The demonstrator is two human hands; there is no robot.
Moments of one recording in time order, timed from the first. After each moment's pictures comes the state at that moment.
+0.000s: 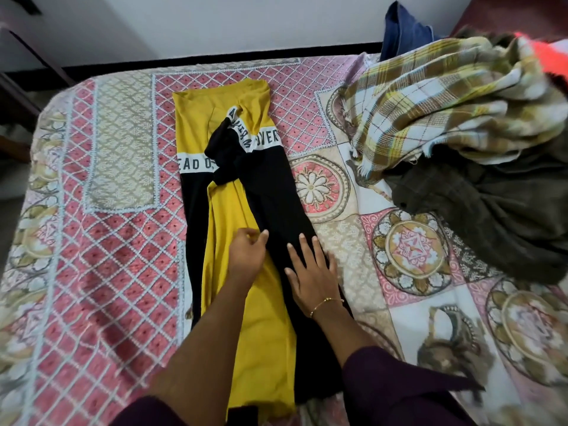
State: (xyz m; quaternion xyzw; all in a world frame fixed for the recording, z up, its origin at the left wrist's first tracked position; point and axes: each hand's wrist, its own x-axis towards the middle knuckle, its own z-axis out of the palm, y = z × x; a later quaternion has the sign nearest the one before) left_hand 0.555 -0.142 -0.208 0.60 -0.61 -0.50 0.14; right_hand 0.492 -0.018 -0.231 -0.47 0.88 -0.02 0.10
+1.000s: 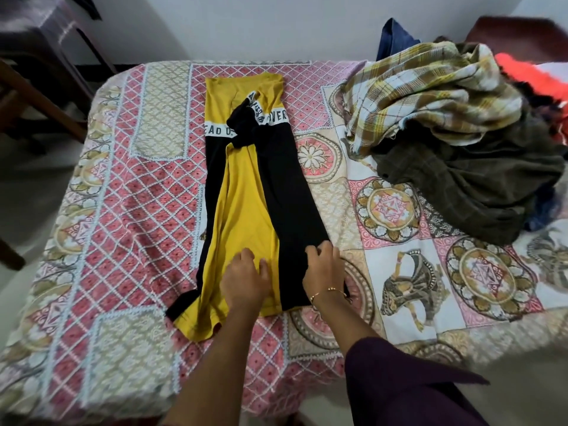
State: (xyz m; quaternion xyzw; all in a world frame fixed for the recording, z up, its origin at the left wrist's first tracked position) left_hand 0.668 0.034 -0.176 0.57 -0.79 -0.20 0.12; right_hand 0.552 0.103 -0.179 -0.41 0.90 -0.09 0.10
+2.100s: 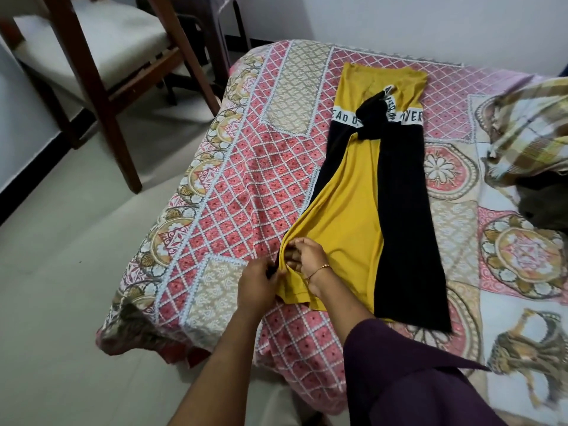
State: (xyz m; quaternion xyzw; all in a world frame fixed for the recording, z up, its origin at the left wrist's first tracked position) left_hand 0.818 0.004 -0.201 0.66 -0.64 -0.36 0.18; right_hand 0.706 -0.016 -0.188 -0.16 0.67 -0.41 0.60
